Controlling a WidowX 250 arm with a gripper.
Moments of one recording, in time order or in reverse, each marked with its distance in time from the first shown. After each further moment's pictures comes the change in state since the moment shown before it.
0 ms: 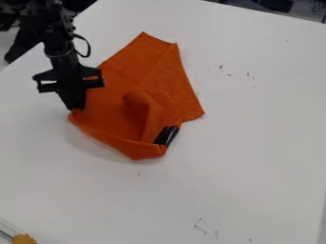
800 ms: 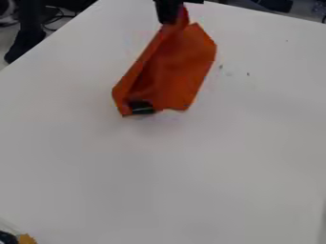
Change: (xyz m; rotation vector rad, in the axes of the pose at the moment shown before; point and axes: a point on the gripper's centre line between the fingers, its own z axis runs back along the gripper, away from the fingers) arm 0.064 -0.177 0.088 0.010 -0.114 -0.292
